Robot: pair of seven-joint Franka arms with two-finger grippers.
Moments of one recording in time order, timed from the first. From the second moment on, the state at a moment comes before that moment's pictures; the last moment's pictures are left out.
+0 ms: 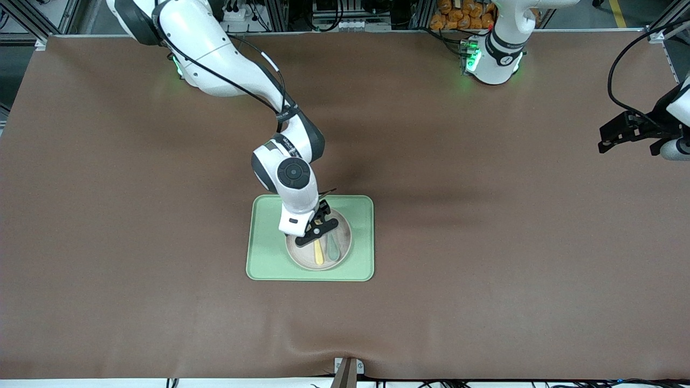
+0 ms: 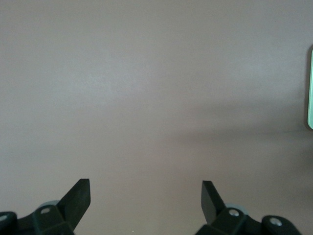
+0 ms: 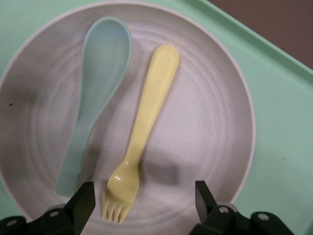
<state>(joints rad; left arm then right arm) -0.08 0.01 0.05 -1.57 0.02 1.60 0.05 0.62 0.80 -0.01 -1.49 -0.10 2.33 0.17</state>
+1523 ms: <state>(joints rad) -0.08 0.02 0.05 -1.57 0.02 1.60 0.05 0.61 0.82 -0.01 -1.48 -0.10 2.37 0.21</state>
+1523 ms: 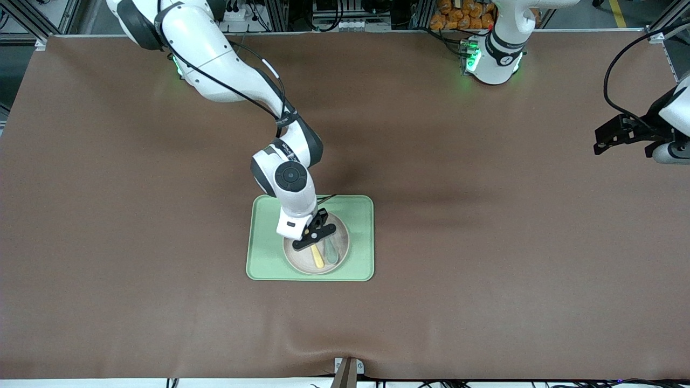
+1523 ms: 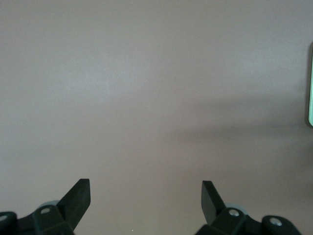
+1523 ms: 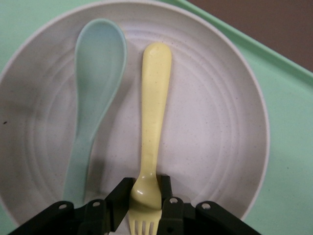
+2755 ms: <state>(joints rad) -0.09 0.02 0.05 -1.58 0.02 1.60 0.05 0.39 0.71 0.01 -1.50 0.12 2.13 0.25</state>
